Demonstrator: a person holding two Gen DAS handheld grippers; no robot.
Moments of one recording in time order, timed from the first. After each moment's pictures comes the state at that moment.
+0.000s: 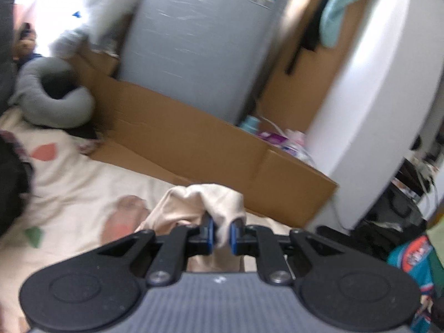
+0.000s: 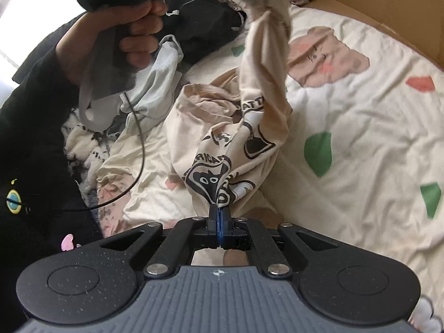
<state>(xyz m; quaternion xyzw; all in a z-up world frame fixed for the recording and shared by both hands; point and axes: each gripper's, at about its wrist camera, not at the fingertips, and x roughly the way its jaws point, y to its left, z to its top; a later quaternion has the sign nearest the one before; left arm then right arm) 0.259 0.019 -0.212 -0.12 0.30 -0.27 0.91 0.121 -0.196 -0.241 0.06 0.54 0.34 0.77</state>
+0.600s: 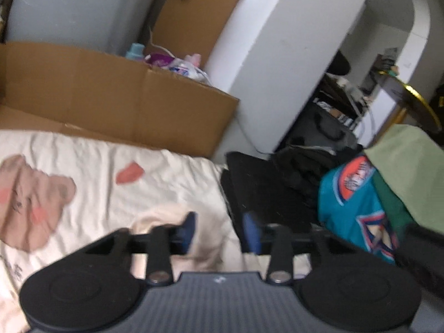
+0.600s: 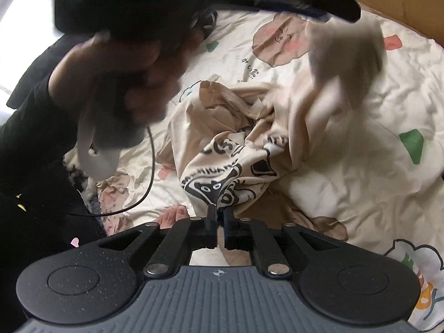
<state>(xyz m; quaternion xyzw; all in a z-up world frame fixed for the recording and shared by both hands) 0.207 -0.095 -0.249 -0.06 0.37 -0.44 0.82 0.102 -0.243 -0.255 0.12 0.55 0.31 0.77</state>
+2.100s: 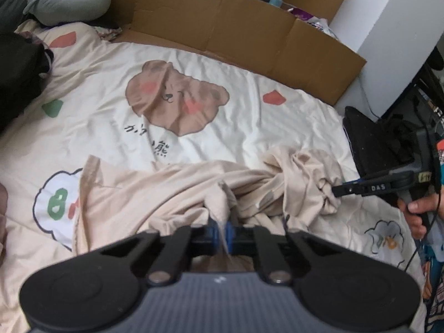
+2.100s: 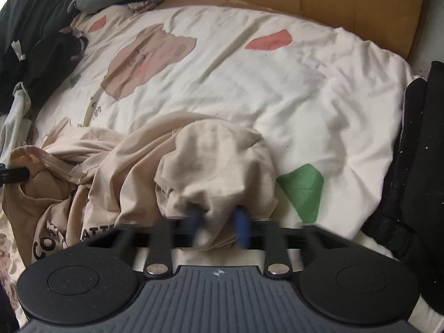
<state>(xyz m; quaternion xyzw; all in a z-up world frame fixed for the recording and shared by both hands) 0.186 0.053 -0.323 -0.03 0.48 -0.24 0.84 0.213 -0.317 -0.357 0.08 0.55 0.10 0.83</state>
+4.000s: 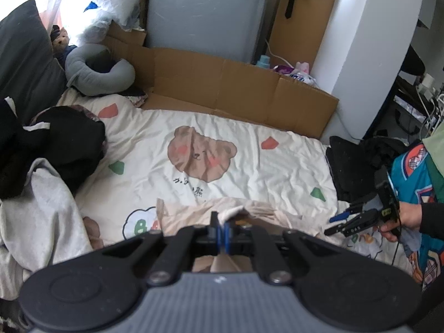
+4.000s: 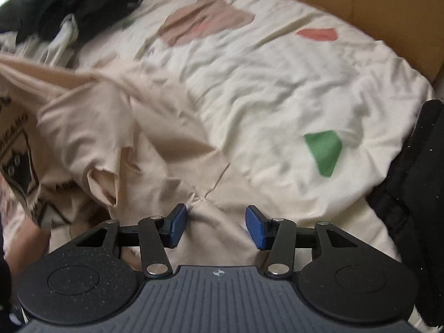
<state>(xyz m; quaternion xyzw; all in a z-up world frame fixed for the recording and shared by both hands) 0.107 0.130 -0.158 0.01 0.41 -0.22 0.88 0.146 -0.301 -0.341 -0.02 0.56 0.20 0.80</state>
